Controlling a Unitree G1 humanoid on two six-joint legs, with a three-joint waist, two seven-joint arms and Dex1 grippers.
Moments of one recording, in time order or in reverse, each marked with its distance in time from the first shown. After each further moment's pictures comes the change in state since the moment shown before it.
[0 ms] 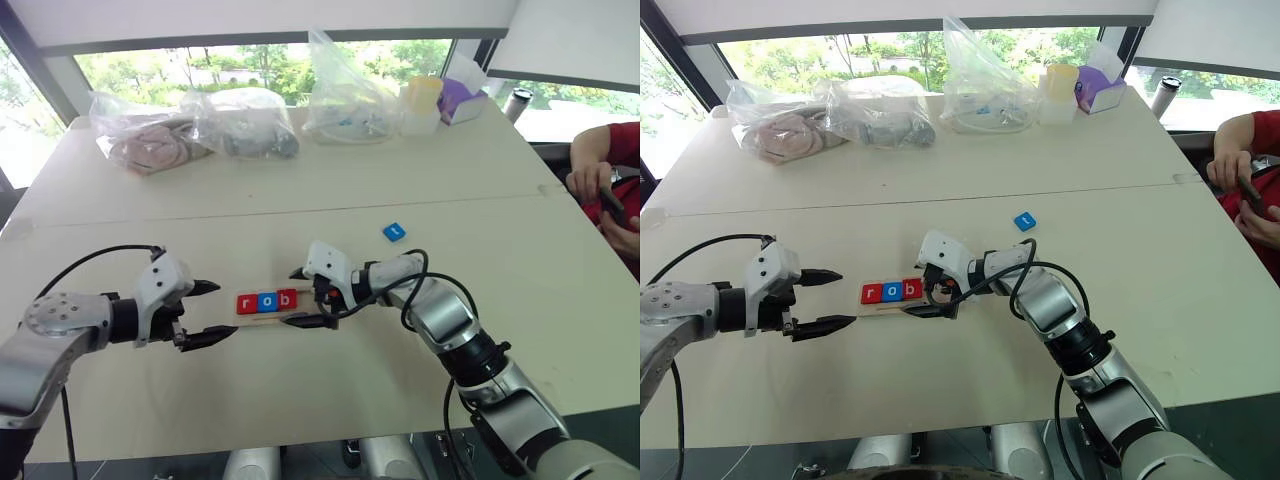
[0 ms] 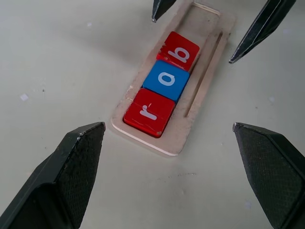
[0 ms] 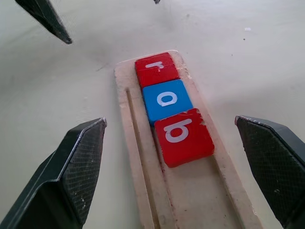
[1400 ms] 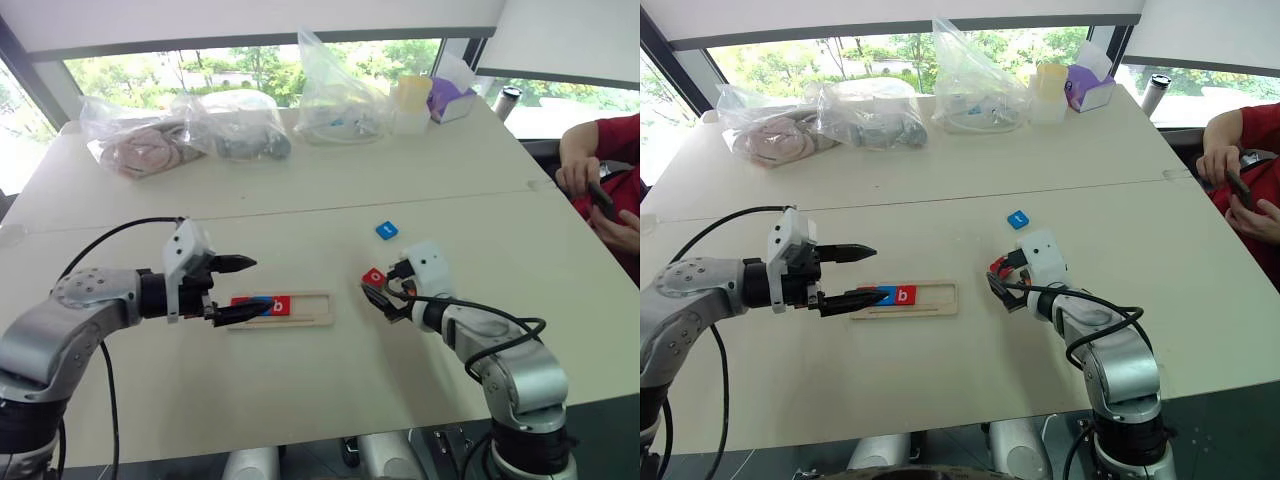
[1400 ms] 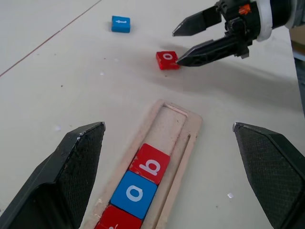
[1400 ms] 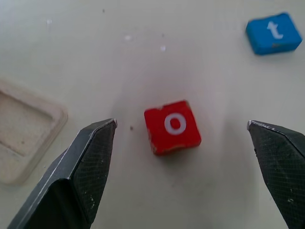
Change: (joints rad) left arm -0.210 -0.096 -0.036 -0.057 -0.202 0.174 0.071; right arm 0.398 0.049 -0.410 -0.568 0.040 0.559 -0.646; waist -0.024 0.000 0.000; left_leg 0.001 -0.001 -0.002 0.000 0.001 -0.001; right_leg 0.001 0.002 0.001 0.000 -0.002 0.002
